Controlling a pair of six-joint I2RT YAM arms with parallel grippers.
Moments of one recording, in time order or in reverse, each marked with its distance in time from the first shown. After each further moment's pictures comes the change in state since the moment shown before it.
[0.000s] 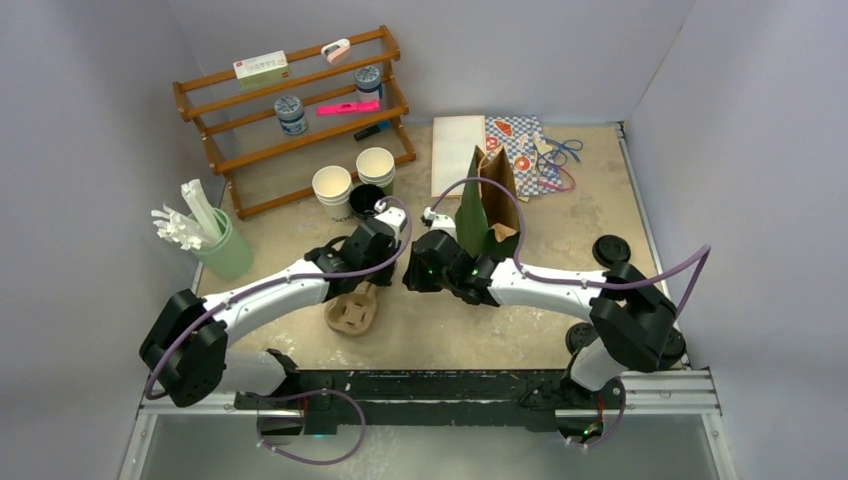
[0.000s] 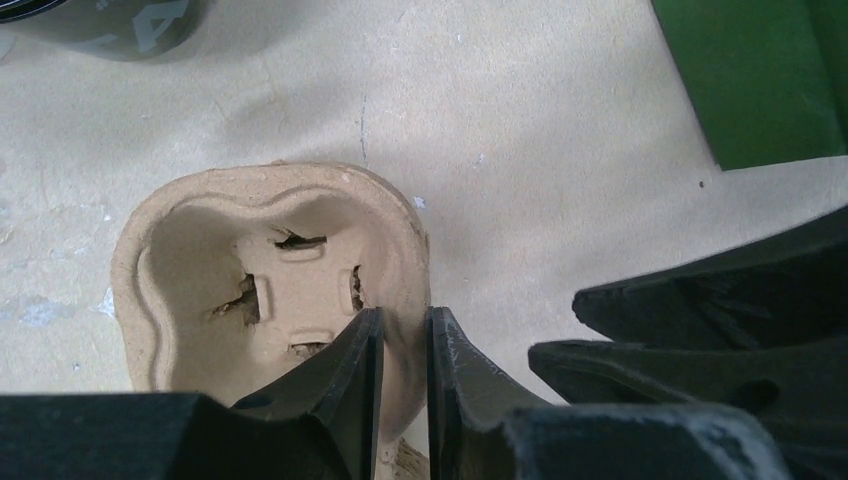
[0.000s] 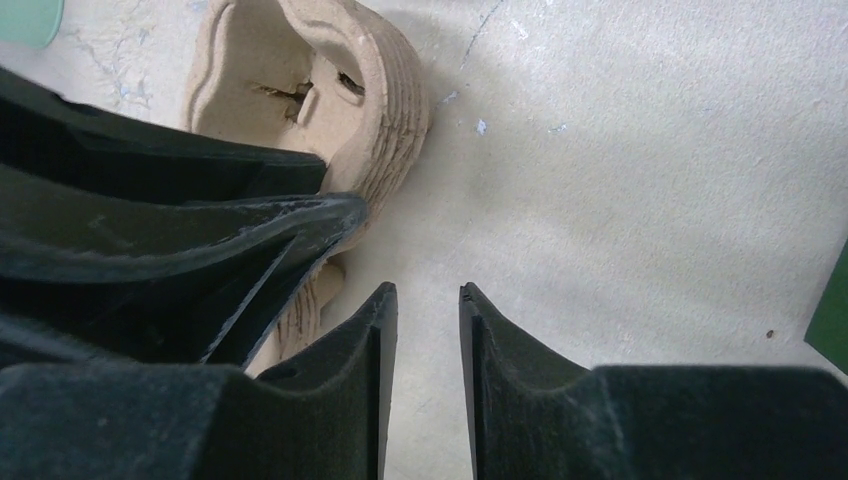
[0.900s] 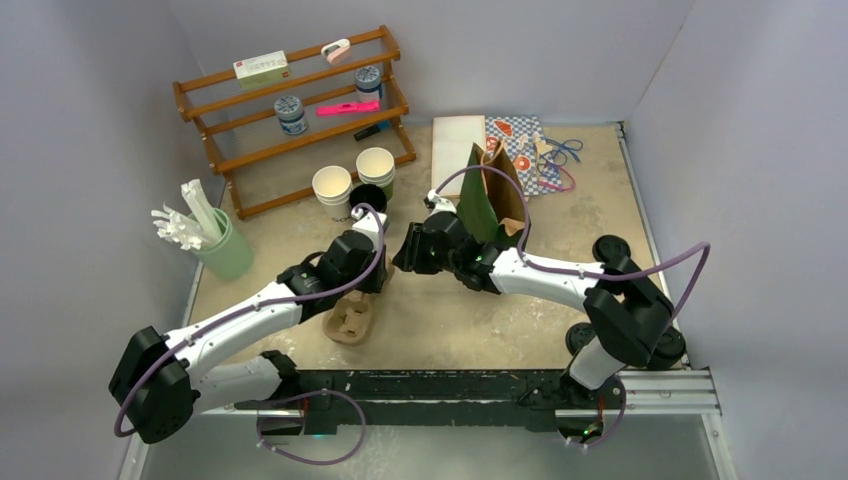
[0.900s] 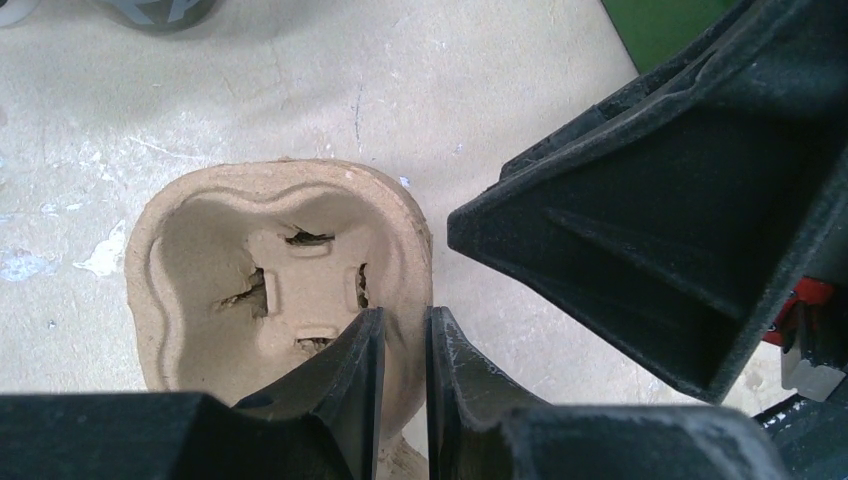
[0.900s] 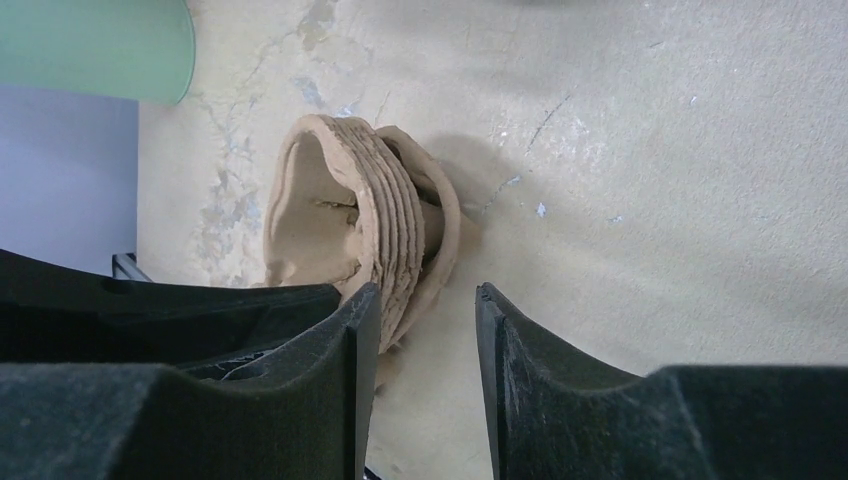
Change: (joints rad) left arm 0.001 -0.235 -0.127 0.022 0.011 -0.093; right arm -0.092 0.034 0.022 0.153 -0.140 -0.004
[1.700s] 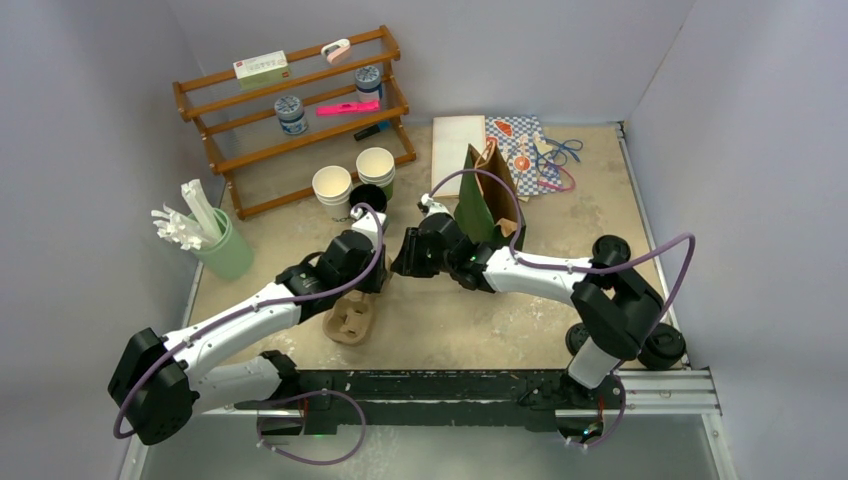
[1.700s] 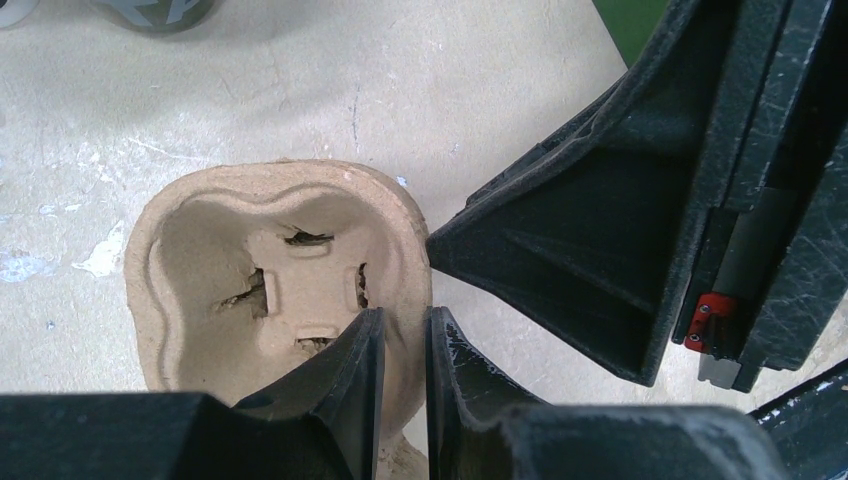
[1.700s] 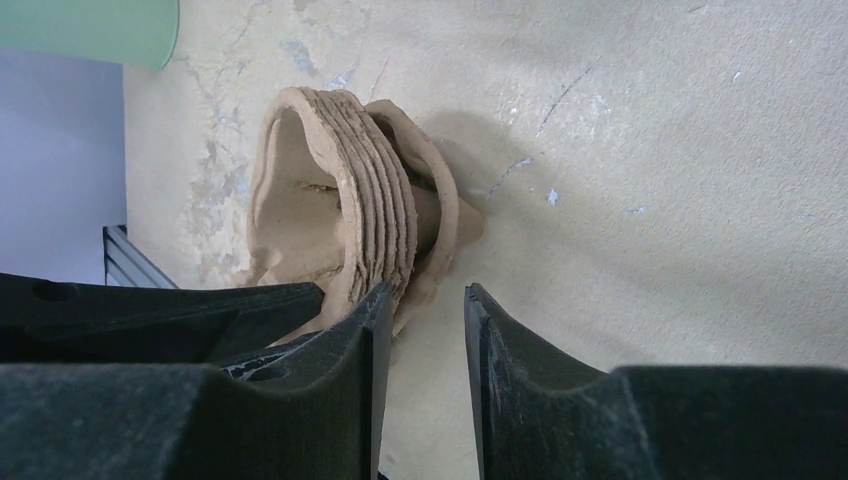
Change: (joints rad) left arm 0.002 -0.008 -0.002 0.000 0.015 0.000; right arm 0.000 0.055 0.010 0.016 -0.069 -0.007
